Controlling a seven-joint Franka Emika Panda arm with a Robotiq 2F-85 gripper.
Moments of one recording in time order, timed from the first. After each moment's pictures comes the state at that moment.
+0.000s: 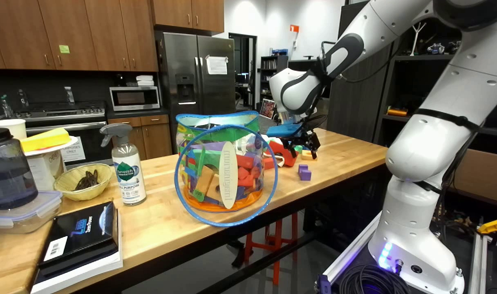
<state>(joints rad) -0.06 -0.29 0.12 -2.58 -0.27 2.04 1.69</state>
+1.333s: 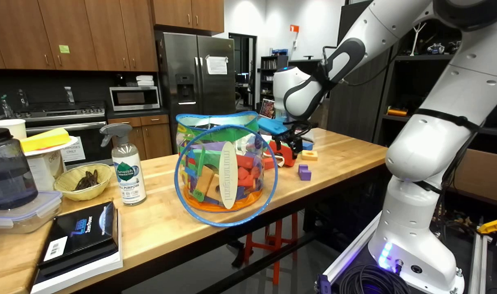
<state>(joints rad) -0.06 -0.29 0.13 -2.63 -0.28 2.41 1.94</state>
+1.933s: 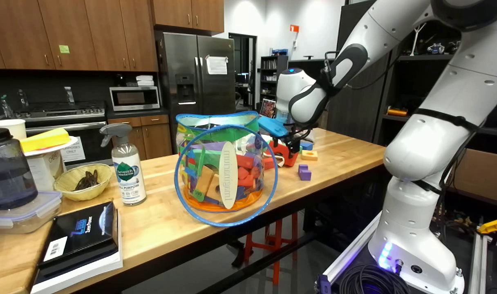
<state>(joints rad) -0.11 -0.29 0.14 -2.67 -0.35 2.59 1.97</state>
